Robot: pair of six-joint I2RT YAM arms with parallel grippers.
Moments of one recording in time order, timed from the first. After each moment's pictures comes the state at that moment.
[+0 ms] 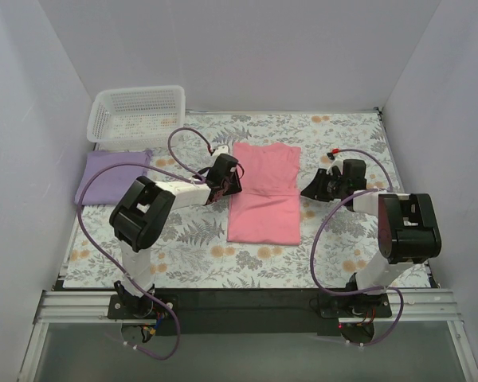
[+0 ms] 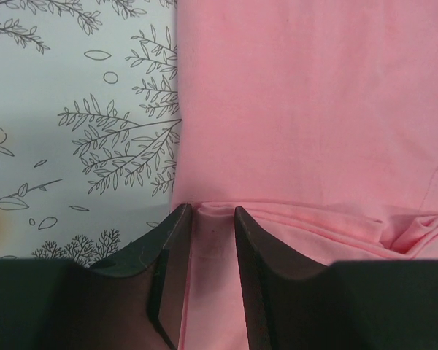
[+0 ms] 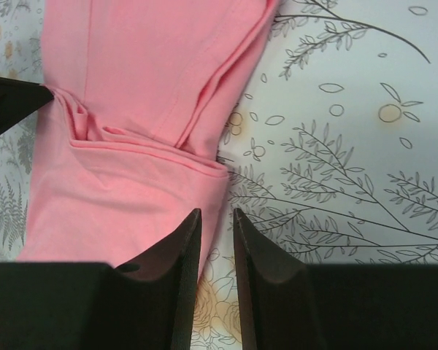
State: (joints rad) left arm -0.63 1.94 1.12 0.08 -0.22 -0.67; right arm 0.05 1.64 0.70 0.22 -0.59 0.29
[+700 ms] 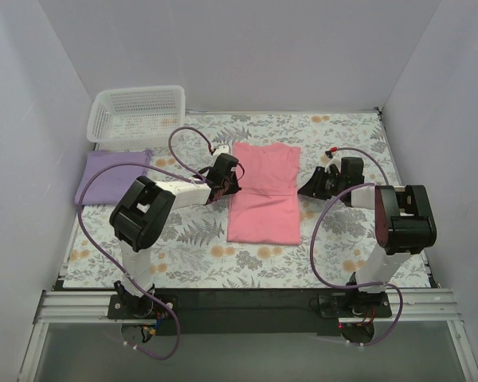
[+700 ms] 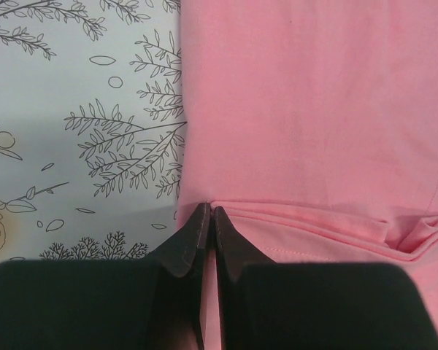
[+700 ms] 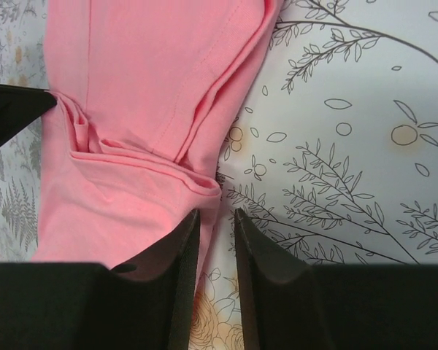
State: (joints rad) left arm -0.63 1.94 1.13 0.07 -0.23 -0.64; right arm 0.04 1.74 0.76 0.23 -0.64 0.33
